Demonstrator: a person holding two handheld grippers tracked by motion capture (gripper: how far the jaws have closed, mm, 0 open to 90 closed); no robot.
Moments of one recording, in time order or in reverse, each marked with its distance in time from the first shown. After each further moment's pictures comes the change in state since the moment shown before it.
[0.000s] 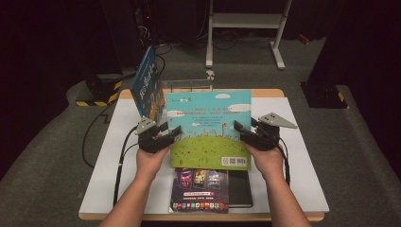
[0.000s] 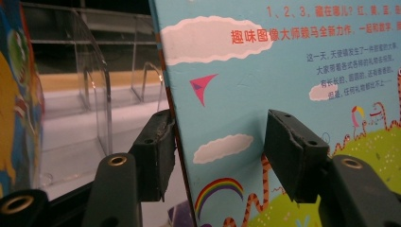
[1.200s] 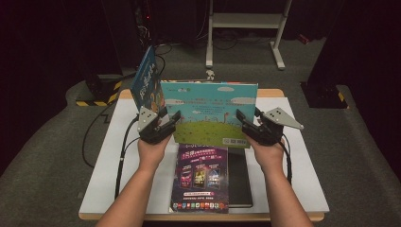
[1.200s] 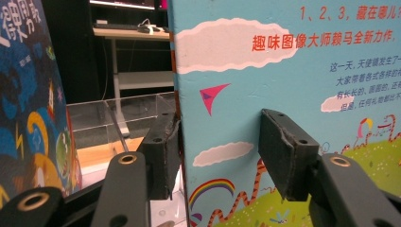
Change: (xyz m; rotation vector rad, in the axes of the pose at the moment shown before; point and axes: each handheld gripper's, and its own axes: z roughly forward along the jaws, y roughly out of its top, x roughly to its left) left arm -0.020 0.022 0.015 -0.169 -0.005 0.141; right arm 0.001 0.017 -0.005 -0.193 -0.022 -0.057
